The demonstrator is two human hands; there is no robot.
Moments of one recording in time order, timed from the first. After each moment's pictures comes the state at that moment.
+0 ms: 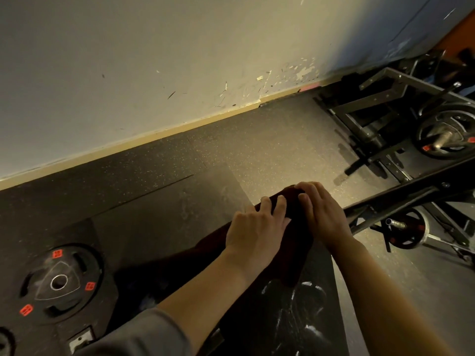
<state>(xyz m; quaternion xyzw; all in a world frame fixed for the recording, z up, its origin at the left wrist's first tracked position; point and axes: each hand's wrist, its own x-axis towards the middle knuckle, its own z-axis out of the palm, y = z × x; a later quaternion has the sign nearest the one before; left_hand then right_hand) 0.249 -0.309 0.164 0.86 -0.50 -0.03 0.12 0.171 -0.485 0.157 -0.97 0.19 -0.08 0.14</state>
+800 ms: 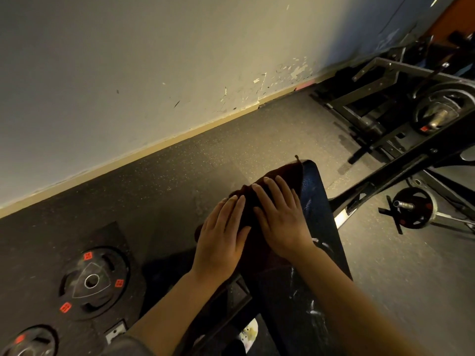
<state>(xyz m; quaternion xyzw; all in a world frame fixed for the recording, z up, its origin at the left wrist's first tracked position) 0.219 -0.184 0.108 0.82 -0.45 0.01 0.35 0.146 -0.336 0.152 -0.98 0.18 -0.05 0.09</state>
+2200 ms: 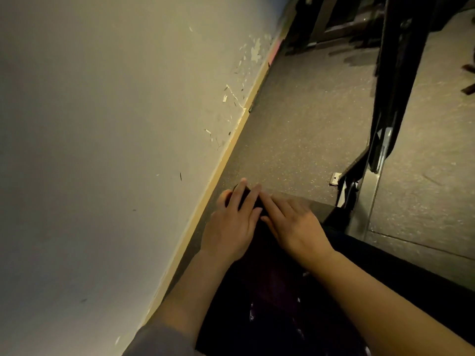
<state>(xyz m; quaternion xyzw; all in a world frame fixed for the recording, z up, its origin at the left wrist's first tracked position) 0.242 -0.398 0.175 0.79 -0.60 -0.04 -0.09 0.118 -0.466 0.084 -0.88 0.27 -0.34 0.20</state>
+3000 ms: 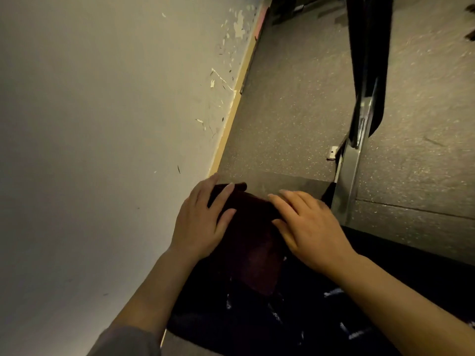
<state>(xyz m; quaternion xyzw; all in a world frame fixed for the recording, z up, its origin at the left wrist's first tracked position) 0.248 -0.399 0.175 0.73 -0.67 0.04 -0.12 0.036 -0.469 0.080 -0.86 0.35 -0.26 0.26</state>
